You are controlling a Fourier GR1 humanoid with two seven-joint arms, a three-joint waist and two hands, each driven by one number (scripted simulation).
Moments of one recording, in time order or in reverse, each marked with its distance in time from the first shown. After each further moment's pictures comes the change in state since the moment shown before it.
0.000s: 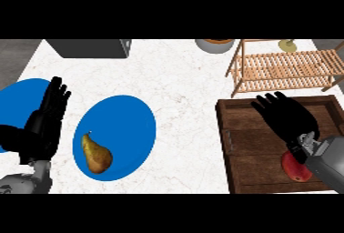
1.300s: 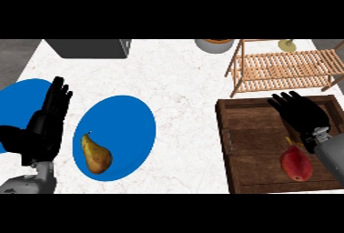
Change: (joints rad) left arm 0.011 -0.106 0.072 -0.049 -0.124 -0.072 0.067; right arm 0.117 0.127 -0.257 0.363 0.405 -0.213 -0.382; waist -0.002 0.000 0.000
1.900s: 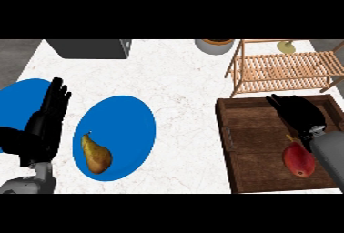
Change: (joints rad) left arm 0.008 -0.031 0.043 0.002 -0.025 -0.050 -0.007; right arm -0.019 0.088 -0.091 0.179 0.134 -0.080 -0.100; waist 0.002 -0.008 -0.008
